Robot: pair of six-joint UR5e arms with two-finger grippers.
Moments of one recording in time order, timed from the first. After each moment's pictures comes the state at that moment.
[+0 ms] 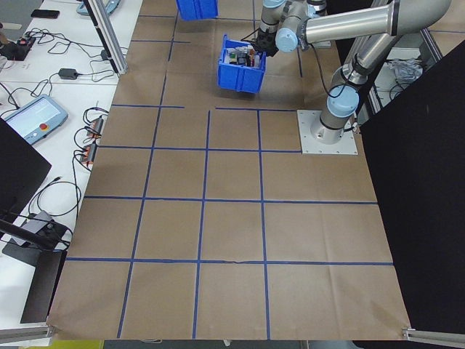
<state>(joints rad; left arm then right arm) -1.88 -1.38 -2.17 -1.09 1.41 -1.65 1.33 -1.55 1.75 -1.83 -1.60 -1.87</state>
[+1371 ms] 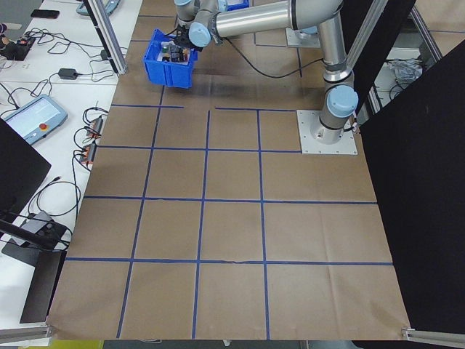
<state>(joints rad) -1.80 -2.09 -1.36 -1.18 1.34 -1.57 1.31 -1.87 2.12 -1.86 -1.61 -1.96</state>
